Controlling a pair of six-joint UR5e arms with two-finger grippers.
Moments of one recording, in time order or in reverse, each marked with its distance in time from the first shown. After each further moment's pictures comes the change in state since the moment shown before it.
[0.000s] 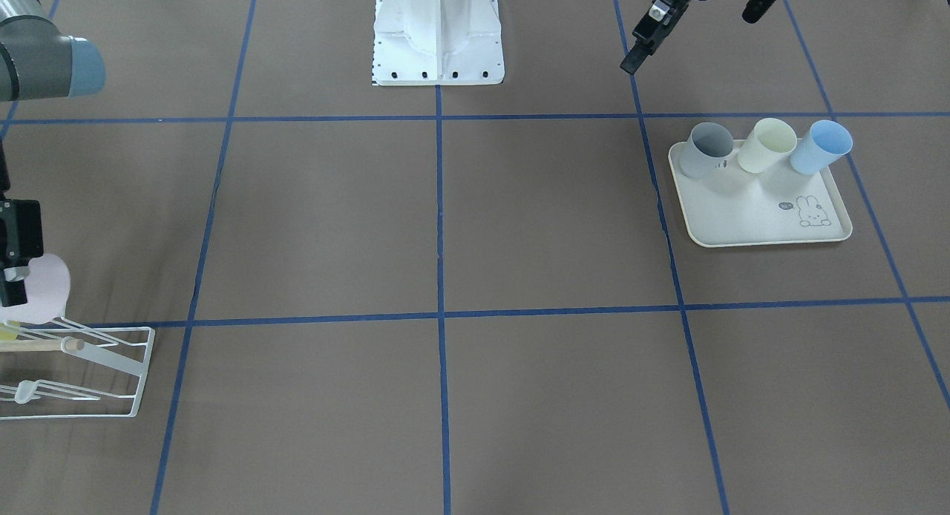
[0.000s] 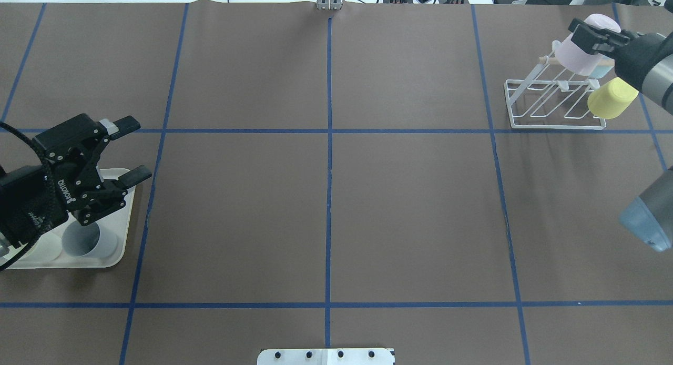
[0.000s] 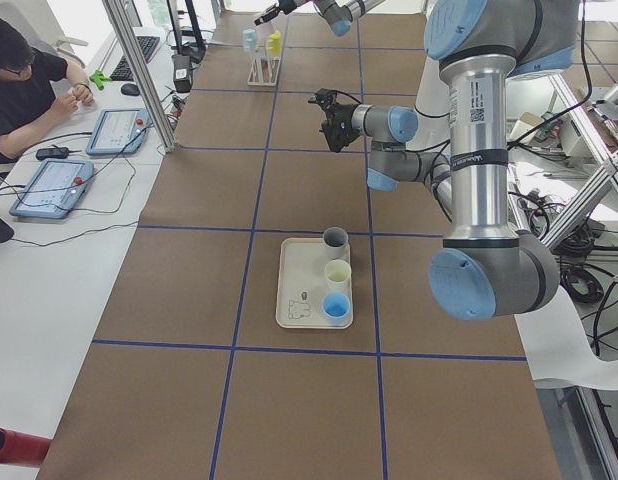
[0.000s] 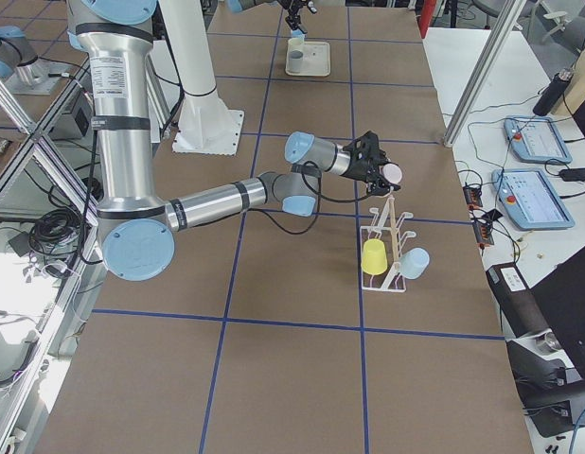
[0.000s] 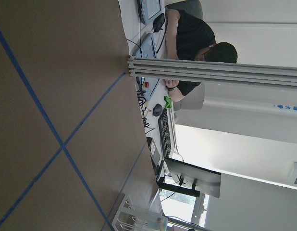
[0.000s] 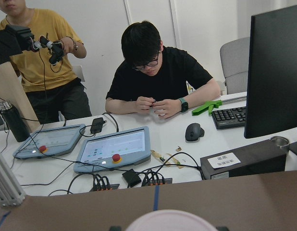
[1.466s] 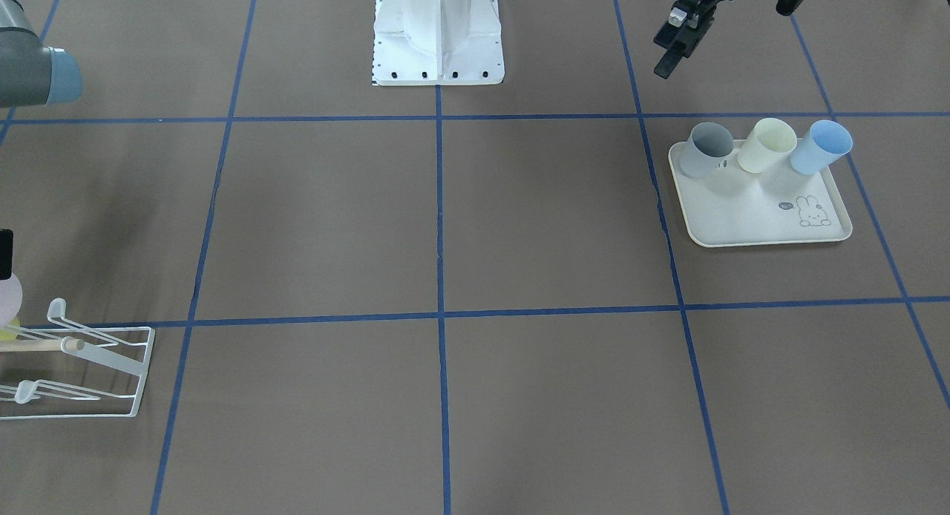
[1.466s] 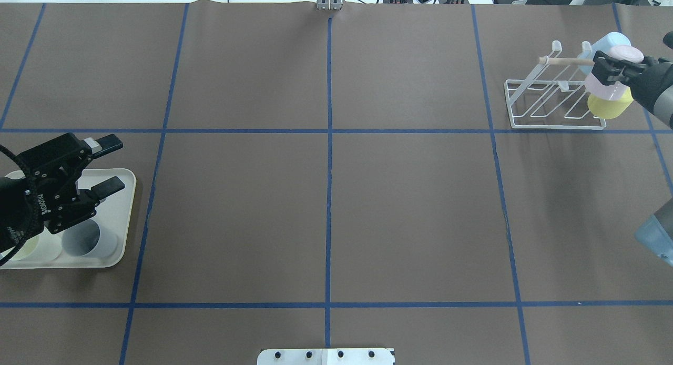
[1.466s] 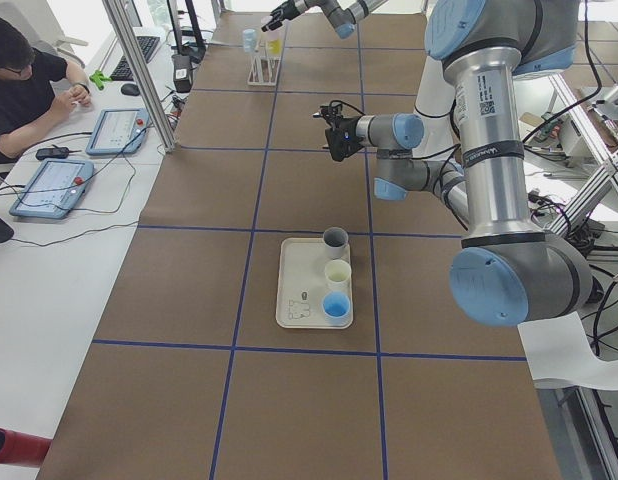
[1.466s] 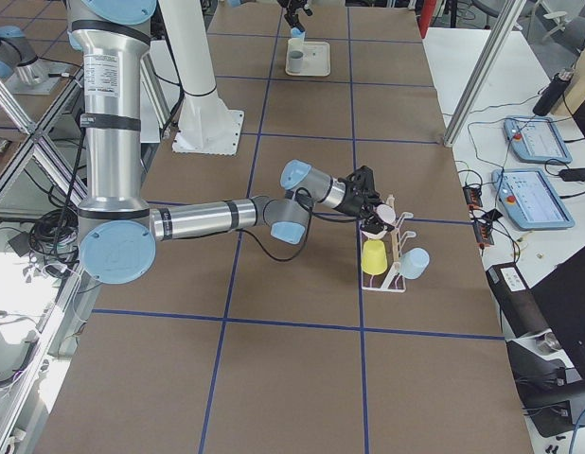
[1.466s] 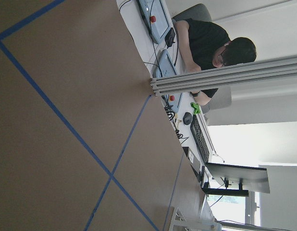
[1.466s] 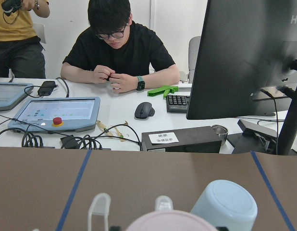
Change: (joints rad) left arm -0.001 0.082 -0.017 0.004 -0.030 0.088; right arm -0.020 -0.050 -0.092 0.005 -0.030 -0.092
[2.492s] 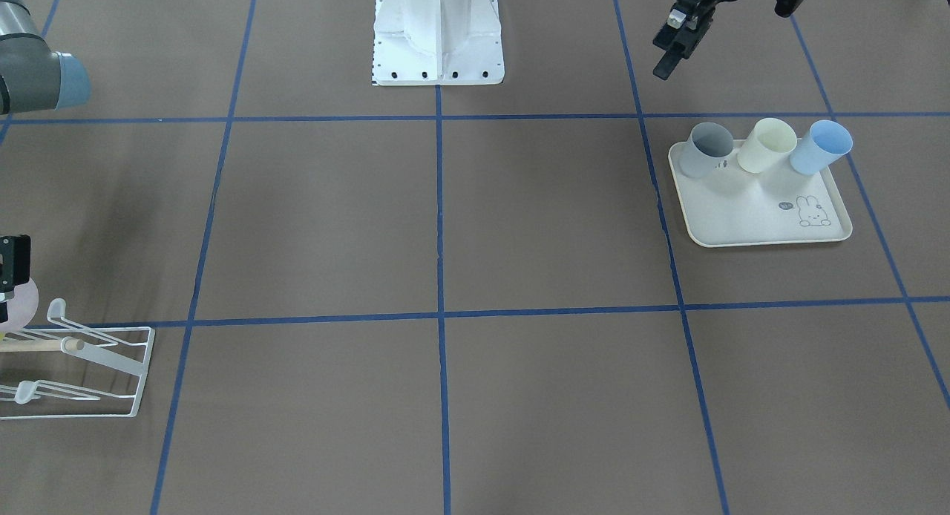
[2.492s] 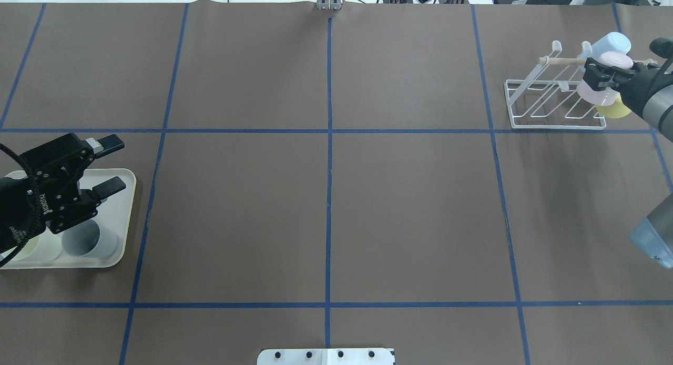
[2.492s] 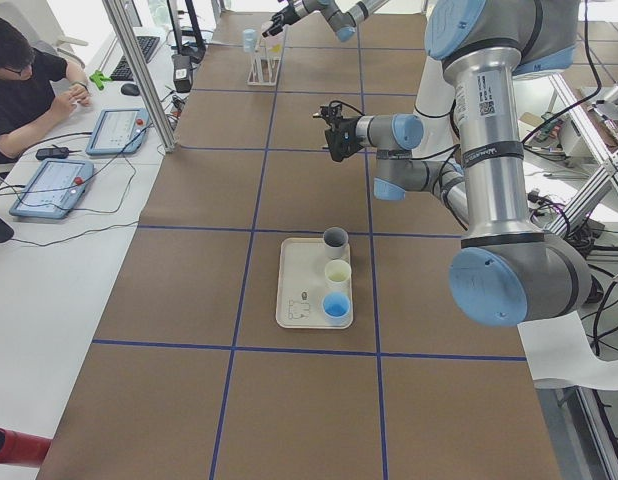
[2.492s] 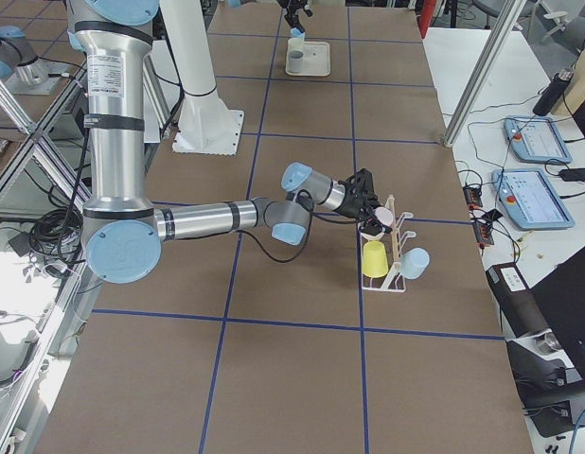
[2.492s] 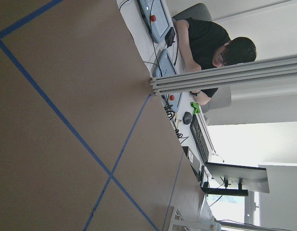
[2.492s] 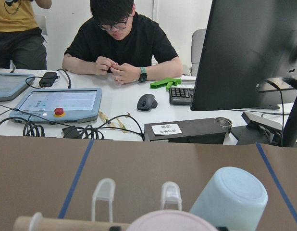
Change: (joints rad) left arm 0.000 -0.004 0.006 -0.001 0.000 -0.002; right arm -0.018 0.011 -0.028 0.003 -0.001 0.001
